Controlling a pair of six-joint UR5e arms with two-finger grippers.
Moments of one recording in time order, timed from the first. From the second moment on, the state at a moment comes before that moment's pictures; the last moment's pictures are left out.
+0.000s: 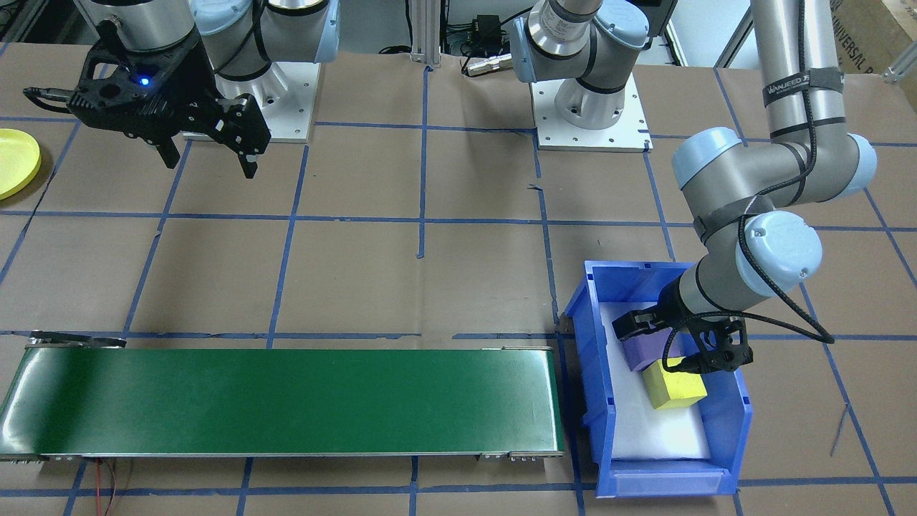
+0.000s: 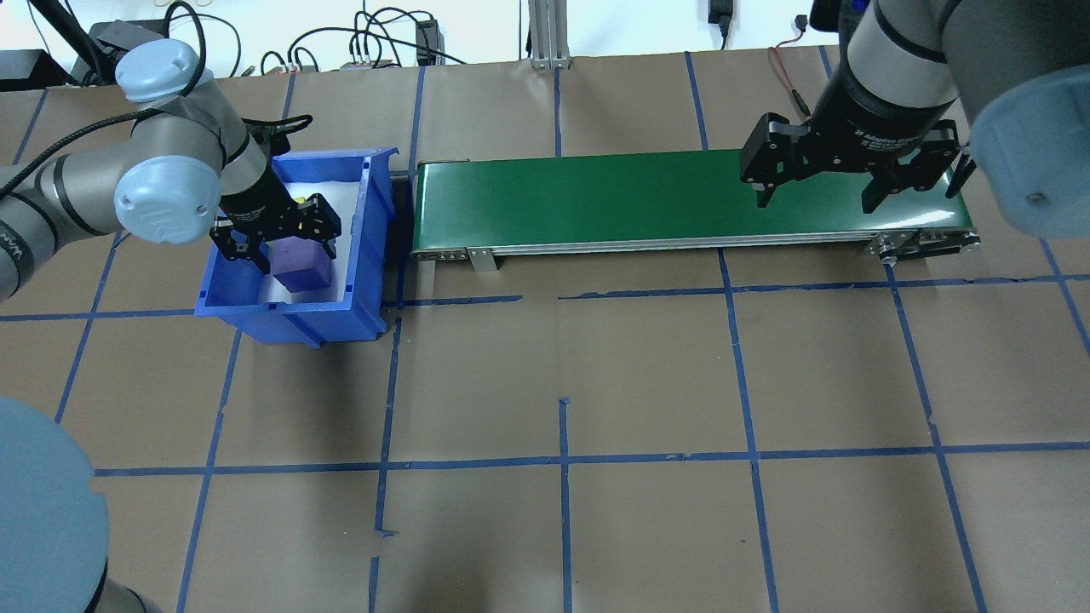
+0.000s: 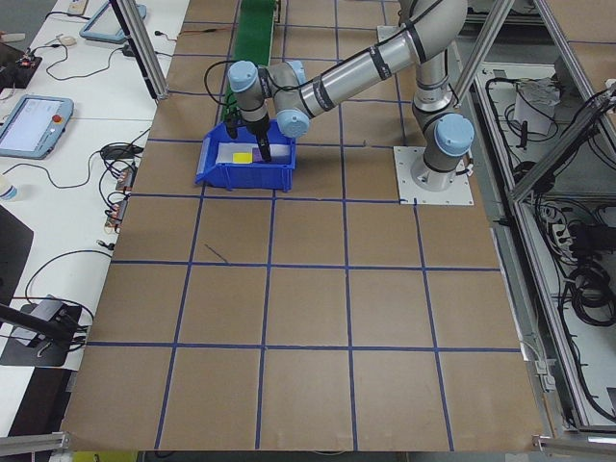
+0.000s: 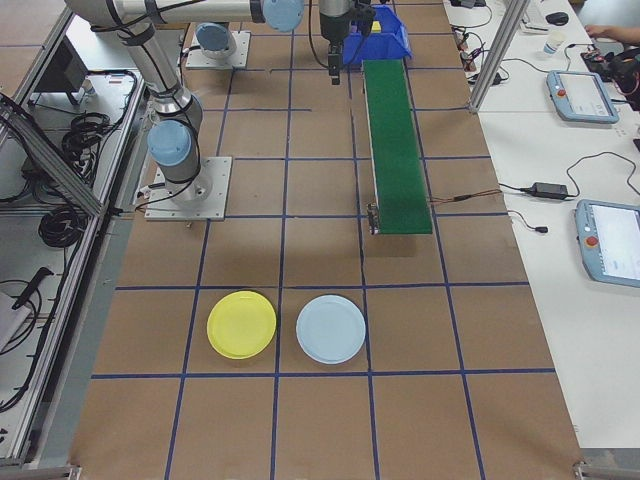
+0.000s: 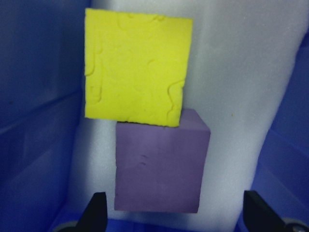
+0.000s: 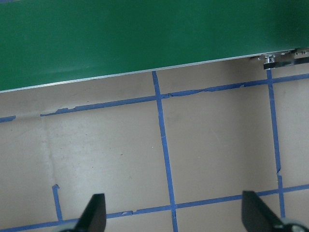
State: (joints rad) left arm -1.38 -1.96 -1.72 -1.17 1.57 -0.02; right arm 1.59 -1.66 1.65 -1.66 -1.59 0.15
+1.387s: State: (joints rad) left arm -1.53 -1.61 -1.69 -1.25 1.55 -0.02; right arm 1.59 -1.66 1.65 -1.66 -1.59 0.15
